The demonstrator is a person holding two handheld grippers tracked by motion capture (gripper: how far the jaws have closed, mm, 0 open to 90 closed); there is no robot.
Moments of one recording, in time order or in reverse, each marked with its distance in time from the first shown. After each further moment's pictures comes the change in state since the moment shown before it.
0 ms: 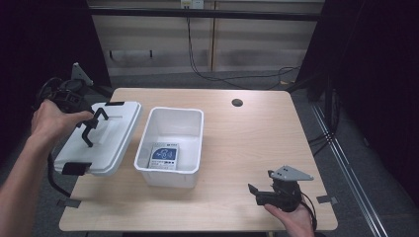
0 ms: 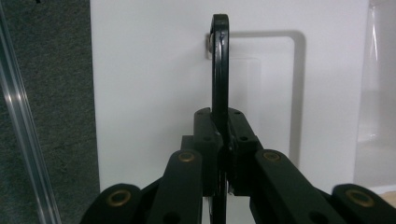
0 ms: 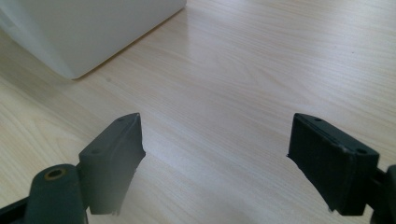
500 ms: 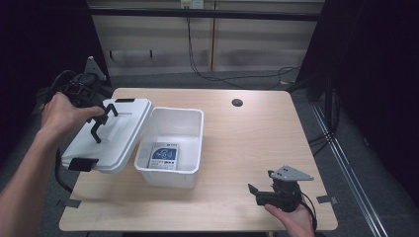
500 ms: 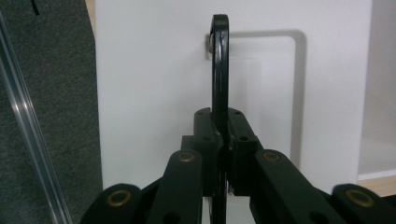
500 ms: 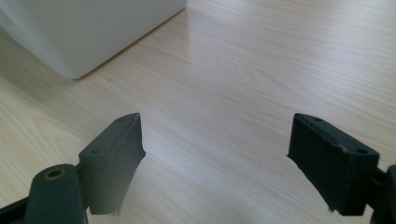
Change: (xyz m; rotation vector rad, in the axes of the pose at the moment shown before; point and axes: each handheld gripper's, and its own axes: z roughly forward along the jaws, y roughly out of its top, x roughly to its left) left arm -0.035 0.011 -0.011 0.022 0.010 0.065; right arm 0.000 0.000 0.000 0.000 0.000 -0.002
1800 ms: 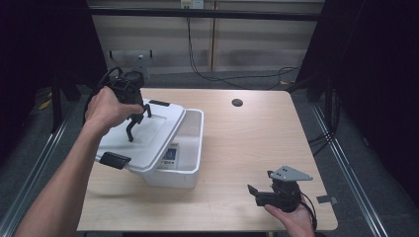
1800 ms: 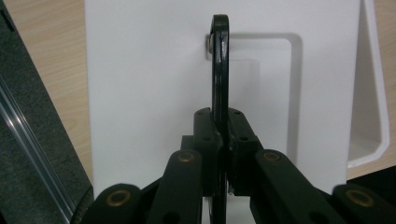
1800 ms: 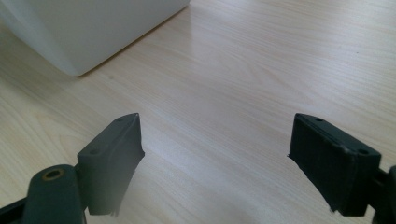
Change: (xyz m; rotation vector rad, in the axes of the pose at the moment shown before) left arm -0.089 0.031 0.008 0.075 -0.010 0.143; right arm 0.001 0.000 0.001 0.004 0.011 -0.006
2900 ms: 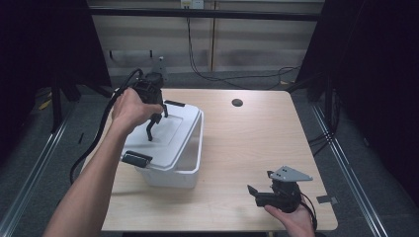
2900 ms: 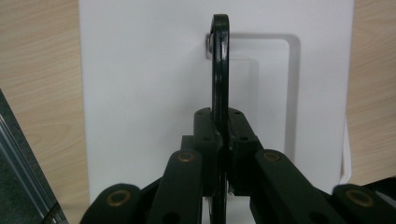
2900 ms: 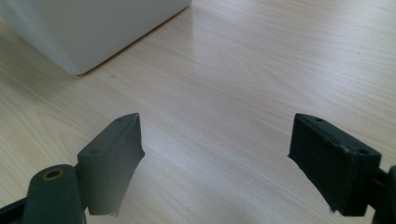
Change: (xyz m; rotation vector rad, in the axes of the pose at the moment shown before) left arm -0.031 0.024 0.019 0.012 -0.029 -0.044; right arm 0.001 0.000 -0.001 -0.002 0.001 -0.010
